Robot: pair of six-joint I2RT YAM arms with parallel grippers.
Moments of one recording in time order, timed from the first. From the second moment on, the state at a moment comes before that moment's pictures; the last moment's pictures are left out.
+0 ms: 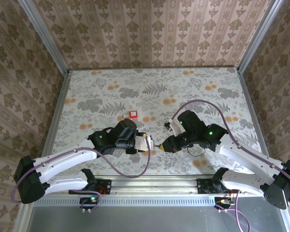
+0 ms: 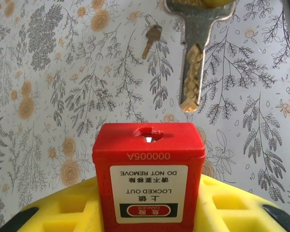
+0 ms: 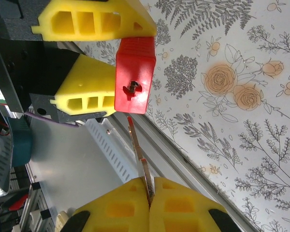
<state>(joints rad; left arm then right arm) -1.03 1.09 0.79 -0.49 0.13 0.75 0.74 1.07 0.86 -0.68 -0.56 0.50</state>
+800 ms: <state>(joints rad) -1.06 1.10 0.78 -0.50 0.11 0.75 0.74 1.12 0.87 -0.66 -0.55 0.50</state>
